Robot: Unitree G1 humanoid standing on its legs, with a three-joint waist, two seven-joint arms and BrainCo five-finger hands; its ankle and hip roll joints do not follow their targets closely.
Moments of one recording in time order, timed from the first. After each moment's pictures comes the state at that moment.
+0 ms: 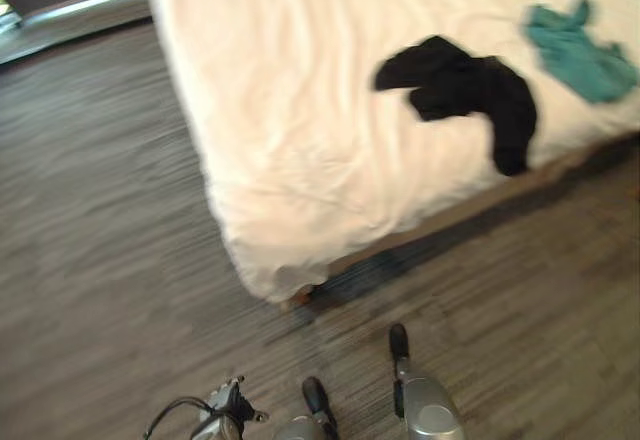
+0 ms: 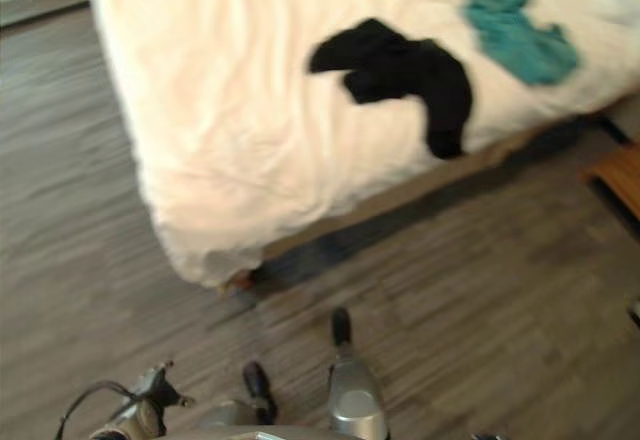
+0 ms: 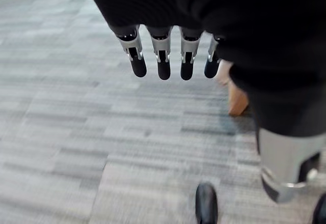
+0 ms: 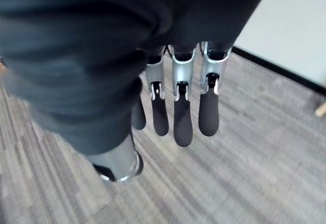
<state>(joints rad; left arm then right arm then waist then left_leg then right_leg) -0.13 0.34 -0.39 1.21 0.45 0.05 0.20 0.08 -0.32 -0.03 1.15 0.23 0.02 -0.20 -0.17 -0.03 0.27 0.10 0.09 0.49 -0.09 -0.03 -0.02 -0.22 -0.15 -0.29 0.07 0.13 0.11</state>
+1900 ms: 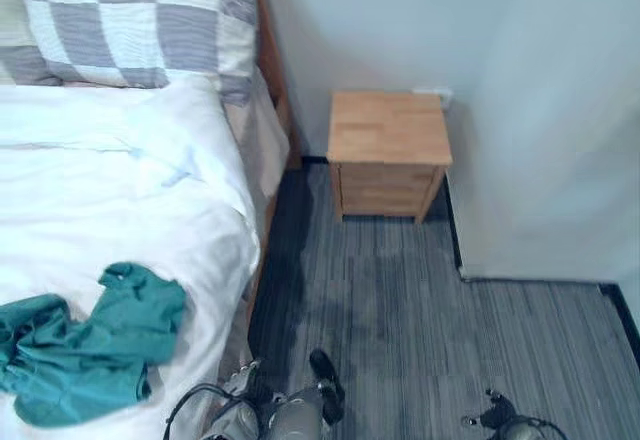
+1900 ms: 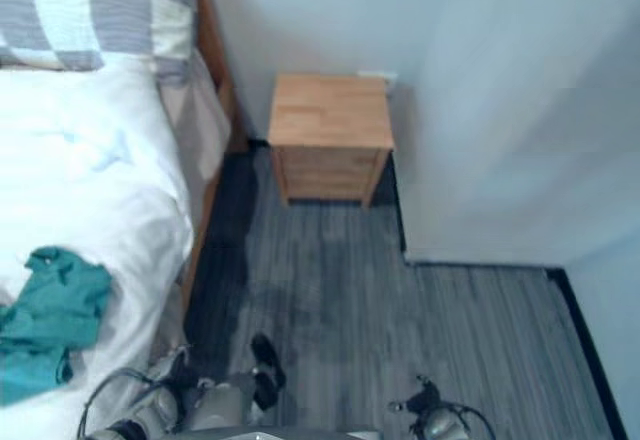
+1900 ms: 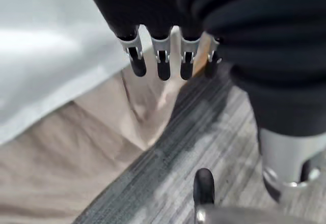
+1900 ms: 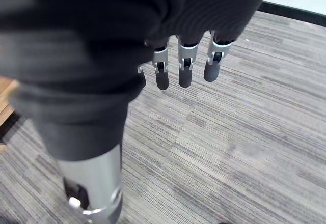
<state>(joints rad) -0.10 0.26 -0.36 1.20 0.49 0.03 0.22 0.00 -0.27 0.30 1.16 -0.11 0.01 -0.20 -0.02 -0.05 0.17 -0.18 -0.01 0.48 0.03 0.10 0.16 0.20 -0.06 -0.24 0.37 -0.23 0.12</state>
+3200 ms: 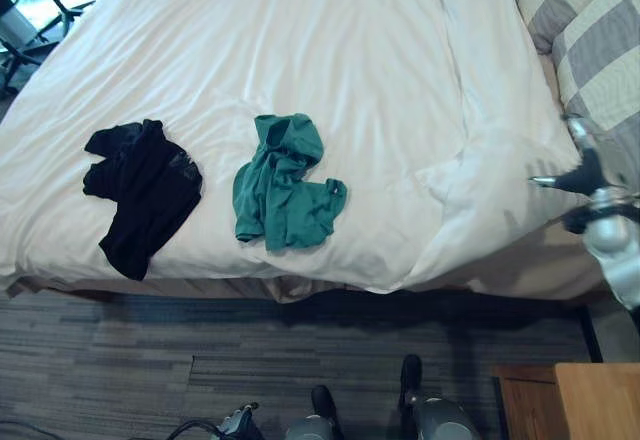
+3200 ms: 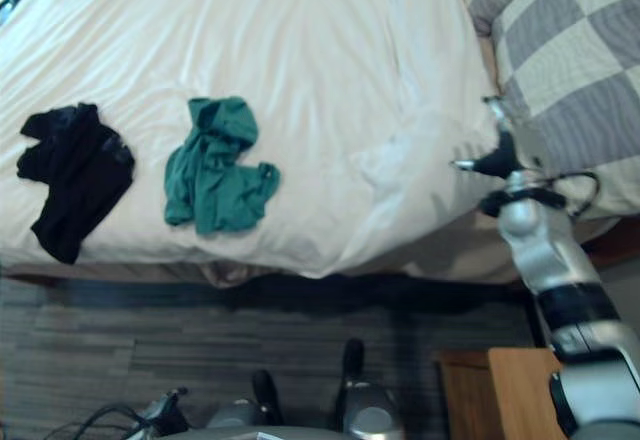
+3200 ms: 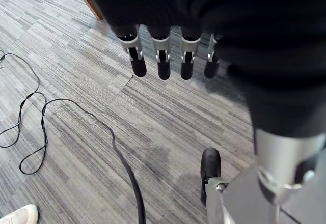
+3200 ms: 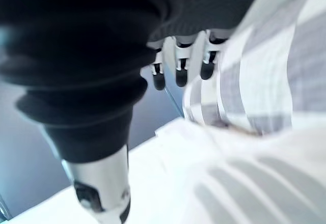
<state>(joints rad) -0.02 0.28 -0.44 1.20 0.51 0.01 0.16 -0.64 -0.86 0.33 0.50 -0.30 -0.01 -0.30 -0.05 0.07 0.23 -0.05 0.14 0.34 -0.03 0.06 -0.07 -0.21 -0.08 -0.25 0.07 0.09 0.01</state>
